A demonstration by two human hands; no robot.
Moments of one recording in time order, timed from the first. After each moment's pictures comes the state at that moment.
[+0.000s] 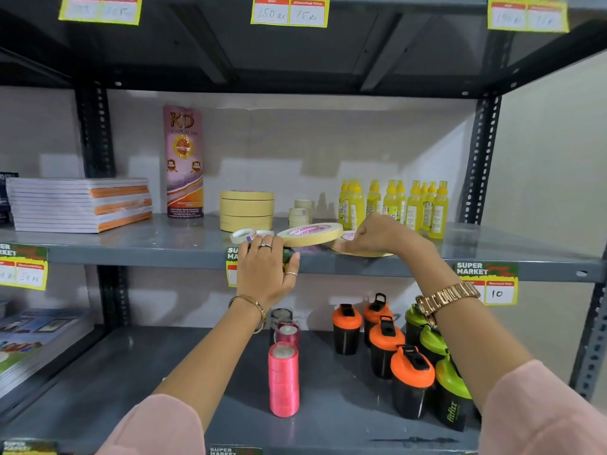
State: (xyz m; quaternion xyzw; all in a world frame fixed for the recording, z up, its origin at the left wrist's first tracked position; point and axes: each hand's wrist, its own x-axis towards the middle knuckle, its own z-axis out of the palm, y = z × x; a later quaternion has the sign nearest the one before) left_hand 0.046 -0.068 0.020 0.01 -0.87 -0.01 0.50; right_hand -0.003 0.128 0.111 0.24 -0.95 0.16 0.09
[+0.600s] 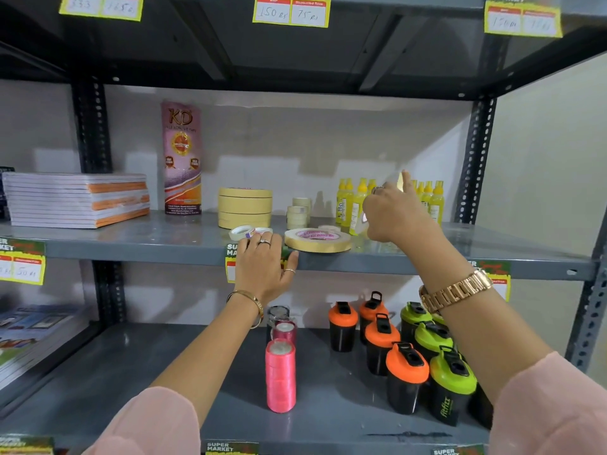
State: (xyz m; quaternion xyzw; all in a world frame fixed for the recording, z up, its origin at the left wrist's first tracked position) left_hand 0.050 -0.069 0.020 -0.01 -0.86 0.01 0.50; right_hand 0.040 0.131 0.137 0.17 -0.92 -0.17 0.30
